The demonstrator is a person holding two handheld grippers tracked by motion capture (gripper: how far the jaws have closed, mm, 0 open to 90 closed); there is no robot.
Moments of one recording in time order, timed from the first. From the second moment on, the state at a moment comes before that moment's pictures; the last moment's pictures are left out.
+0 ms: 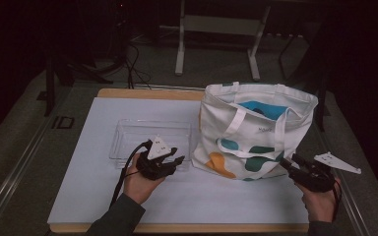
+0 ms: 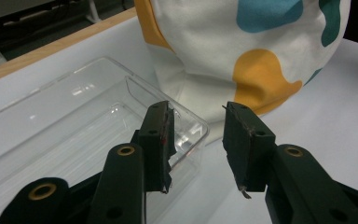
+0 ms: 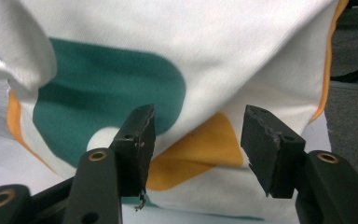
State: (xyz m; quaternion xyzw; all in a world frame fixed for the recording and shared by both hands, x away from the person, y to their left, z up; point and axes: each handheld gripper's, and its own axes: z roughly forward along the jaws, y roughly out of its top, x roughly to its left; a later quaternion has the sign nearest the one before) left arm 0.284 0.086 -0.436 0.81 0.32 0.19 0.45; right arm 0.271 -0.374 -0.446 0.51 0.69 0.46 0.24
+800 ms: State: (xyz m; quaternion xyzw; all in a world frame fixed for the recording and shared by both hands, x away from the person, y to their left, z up) left arm 0.330 0.072 -0.412 0.82 0.31 0.16 0.46; right arm 0.301 -0.376 -0.436 0.50 0.71 0.46 0.20
